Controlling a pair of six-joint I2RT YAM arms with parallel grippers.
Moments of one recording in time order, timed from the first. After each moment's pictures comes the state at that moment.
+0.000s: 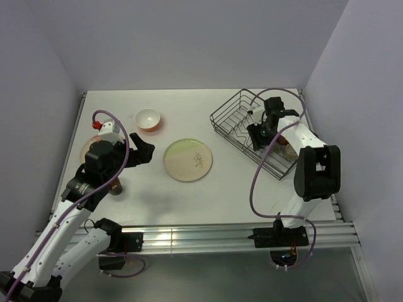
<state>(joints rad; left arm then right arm) -0.44 0.71 0.81 -0.44 -0.10 -0.54 0.07 1.70 1.27 -0.77 -0.15 -0.35</state>
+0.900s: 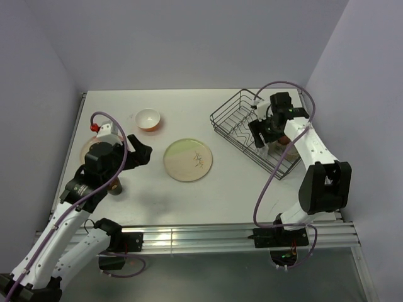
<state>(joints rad) -0.44 0.69 0.81 -0.48 -0.13 -0.55 0.07 1.55 1.29 -0.86 -0.15 -0.37</state>
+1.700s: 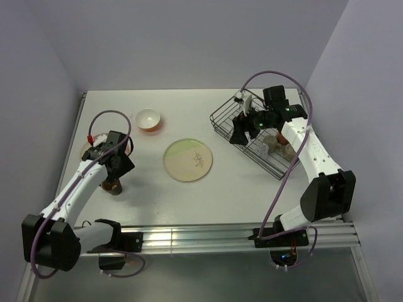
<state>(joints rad) -0.24 1.13 0.88 -0.92 -0.39 -0.87 0.18 1.48 1.39 -0.87 -0.70 -0.46</state>
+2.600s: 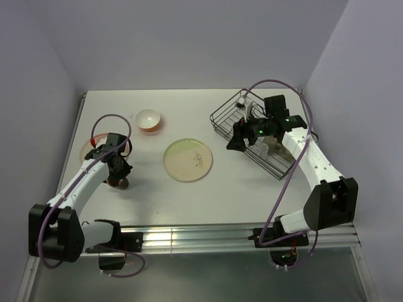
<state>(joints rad) -0.18 1.24 0.79 -0.77 -0.33 -0.84 0.18 1.40 1.22 -0.71 -0.80 -0.35</state>
